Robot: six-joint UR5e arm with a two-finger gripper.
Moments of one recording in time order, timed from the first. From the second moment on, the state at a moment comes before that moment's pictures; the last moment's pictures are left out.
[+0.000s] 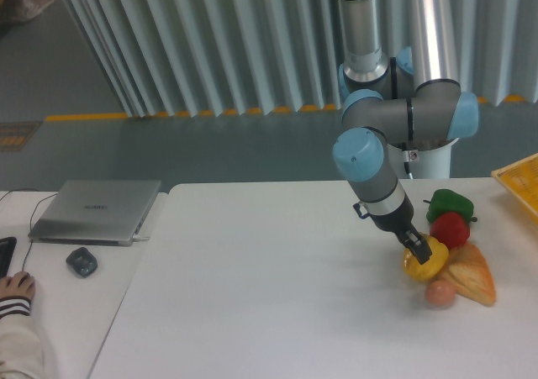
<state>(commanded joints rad) 2.17 -1.89 -1.69 -1.23 1.87 1.02</state>
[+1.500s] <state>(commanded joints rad) 2.19 -1.90 -1.74 -1.20 1.90 0.92</state>
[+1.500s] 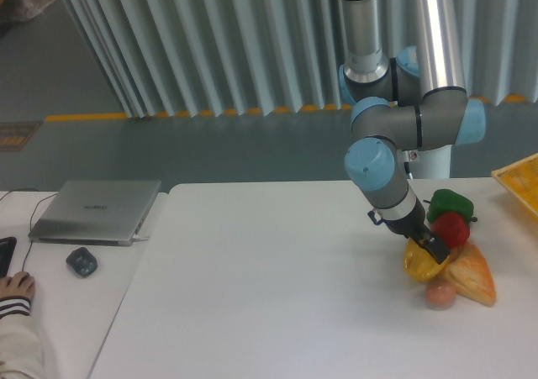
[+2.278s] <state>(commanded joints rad) 2.20 -1.90 -1.66 -1.27 1.87 0.93</state>
